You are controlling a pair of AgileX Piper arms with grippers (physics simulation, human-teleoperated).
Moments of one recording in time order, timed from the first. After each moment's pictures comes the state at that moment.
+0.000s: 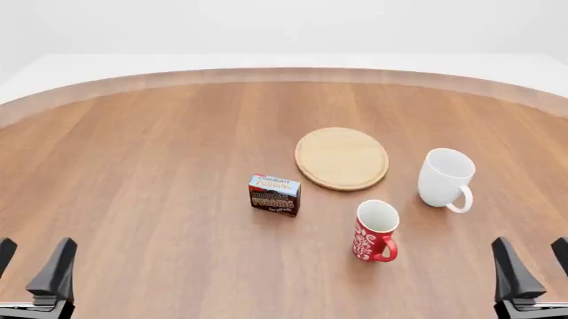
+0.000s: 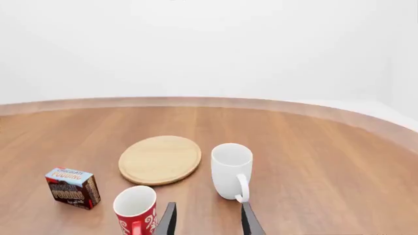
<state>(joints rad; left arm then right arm) 0.00 0.00 0.00 0.00 0.00 0.00 0.00 0.00 0.00 0.01</state>
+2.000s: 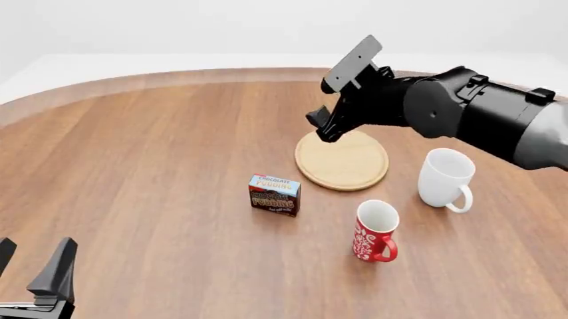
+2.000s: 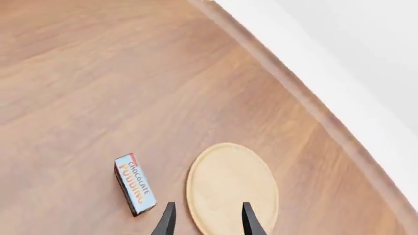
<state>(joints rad) 0.00 0.00 0.00 0.00 0.00 0.50 1.55 -1.30 0.35 -0.44</state>
